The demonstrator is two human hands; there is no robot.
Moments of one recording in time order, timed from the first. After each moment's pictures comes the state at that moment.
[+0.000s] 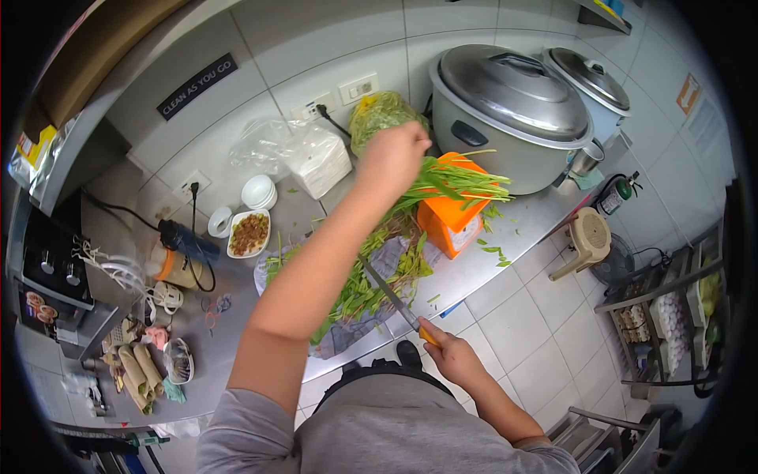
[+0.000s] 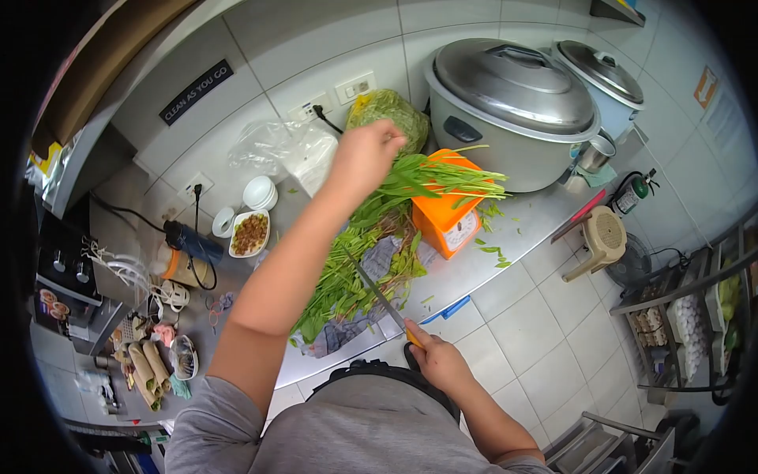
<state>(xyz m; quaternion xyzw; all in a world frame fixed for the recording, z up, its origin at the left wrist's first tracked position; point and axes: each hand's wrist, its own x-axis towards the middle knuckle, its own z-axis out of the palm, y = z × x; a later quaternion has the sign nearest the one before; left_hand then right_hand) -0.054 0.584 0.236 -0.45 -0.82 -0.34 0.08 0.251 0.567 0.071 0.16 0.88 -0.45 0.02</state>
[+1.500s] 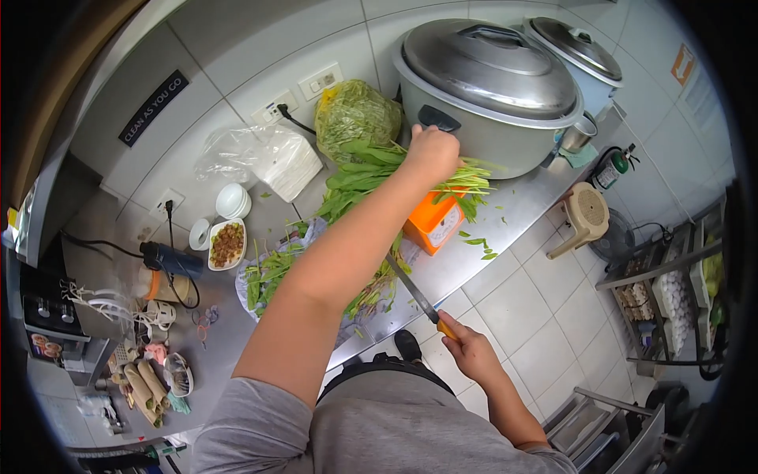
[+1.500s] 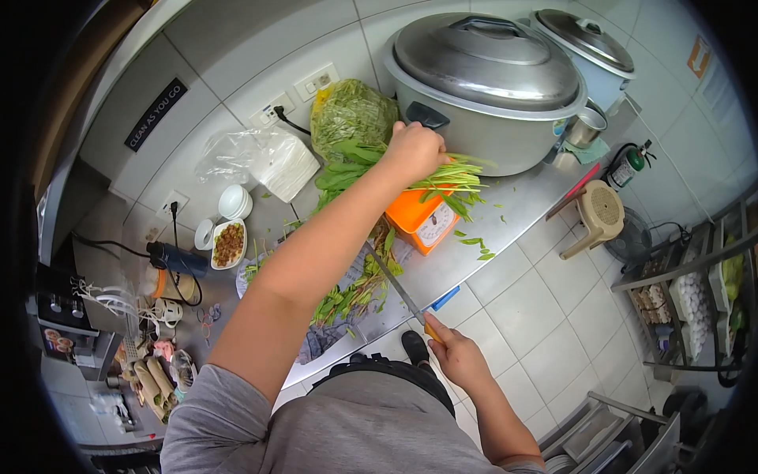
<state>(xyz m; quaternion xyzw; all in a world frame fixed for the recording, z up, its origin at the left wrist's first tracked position) -0.044 0.729 0.165 -0.57 -0.81 -0.09 0.03 0.281 0.630 0.062 0.23 0.85 -0.47 -0.02</state>
